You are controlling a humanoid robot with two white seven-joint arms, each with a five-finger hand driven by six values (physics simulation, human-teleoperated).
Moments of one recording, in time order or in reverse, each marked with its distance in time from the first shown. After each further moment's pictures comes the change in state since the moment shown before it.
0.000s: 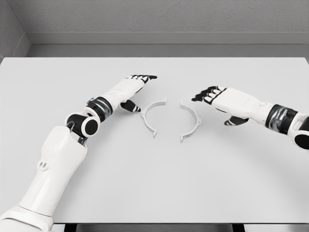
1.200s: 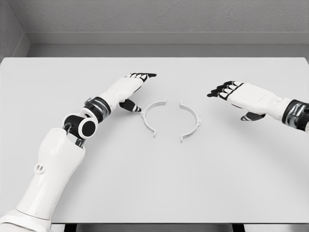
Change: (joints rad) left arm 0.025 0.009 0.017 -0.058 0.016 0.004 -0.002; right arm -0.005 -0.075 -0.005 0.002 0.000 0.001 -0.006
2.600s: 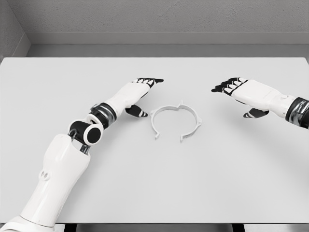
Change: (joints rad) left arm 0.043 -0.020 -0.016 -0.049 -0.010 0.000 0.000; right arm 0.011 0.021 -0.052 0.034 -0.004 -0.006 0.002
